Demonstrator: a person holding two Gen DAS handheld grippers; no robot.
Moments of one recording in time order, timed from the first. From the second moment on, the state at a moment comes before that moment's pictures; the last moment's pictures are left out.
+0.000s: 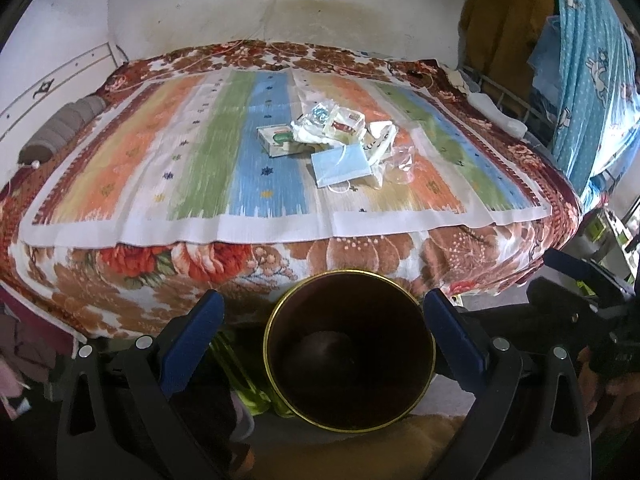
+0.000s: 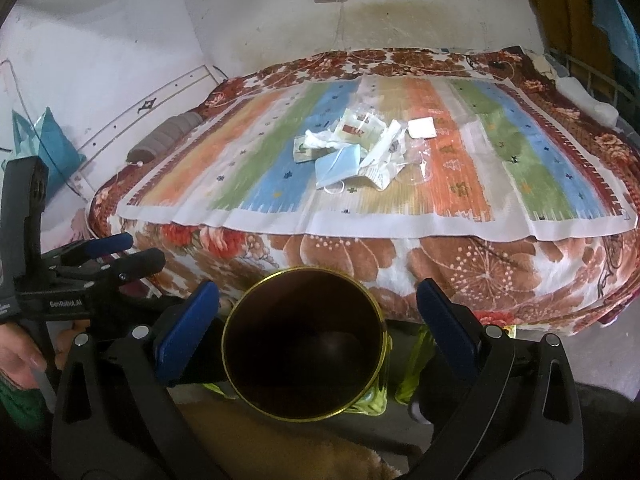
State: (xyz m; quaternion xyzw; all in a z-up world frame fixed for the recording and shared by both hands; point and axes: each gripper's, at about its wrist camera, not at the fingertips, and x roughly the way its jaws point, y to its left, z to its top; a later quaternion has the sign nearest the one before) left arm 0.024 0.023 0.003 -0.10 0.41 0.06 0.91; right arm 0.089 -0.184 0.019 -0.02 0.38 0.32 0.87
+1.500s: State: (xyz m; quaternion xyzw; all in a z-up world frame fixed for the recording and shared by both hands) left arm 0.182 0.013 -0.008 0.05 0.47 -0.01 0.88; right arm 0.270 -0.143 0.032 -0.08 0.42 0.26 0.87
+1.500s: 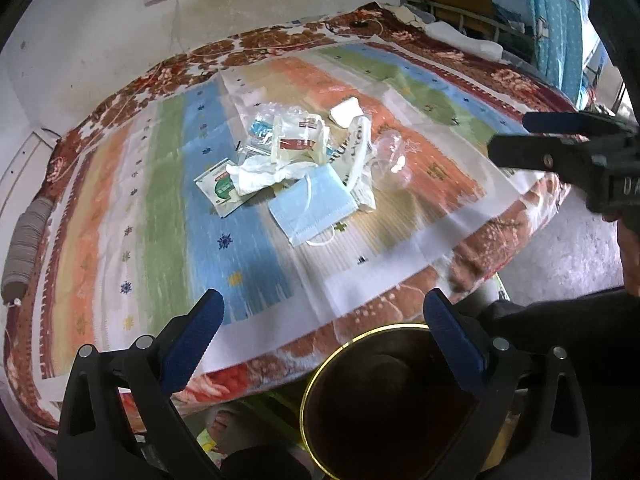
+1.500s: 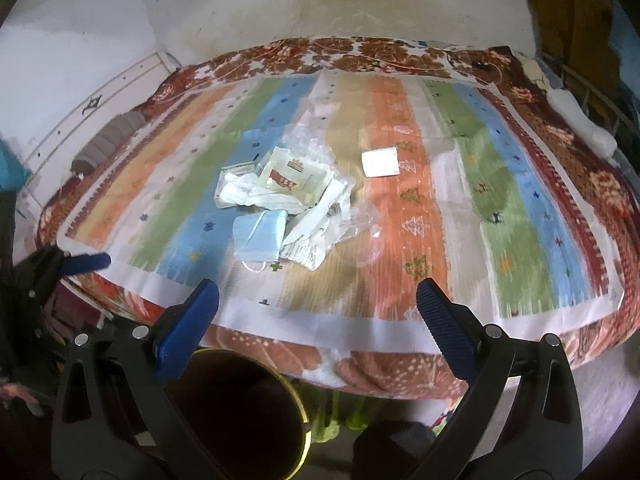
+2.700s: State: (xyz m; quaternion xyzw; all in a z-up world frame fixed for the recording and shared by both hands) left arm 0.265 0.036 -0.100 0.12 0.51 -0.04 0.85; right arm 0.391 -0.101 -0.079 -0.21 0.46 0.32 0.80
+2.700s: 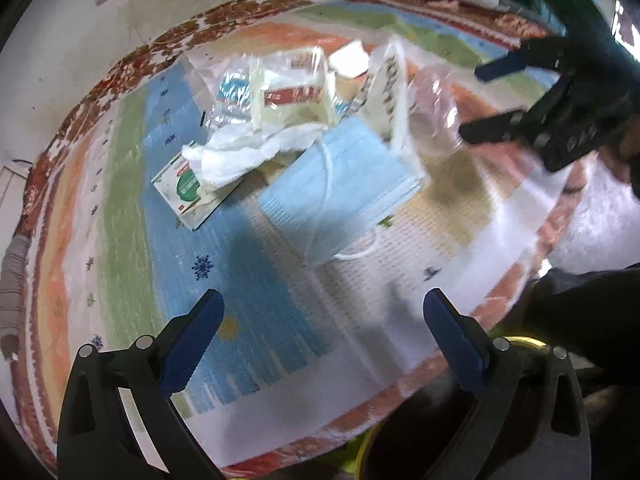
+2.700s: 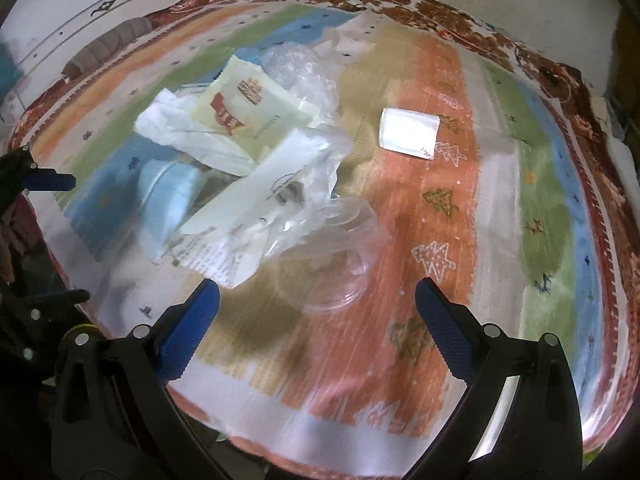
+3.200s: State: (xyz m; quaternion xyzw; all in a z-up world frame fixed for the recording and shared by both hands) left arm 0.286 0.028 -0.109 0.15 0.49 -0.06 0.86; right arm 0.416 -0.086 -0.097 -0.23 0.45 0.35 0.79
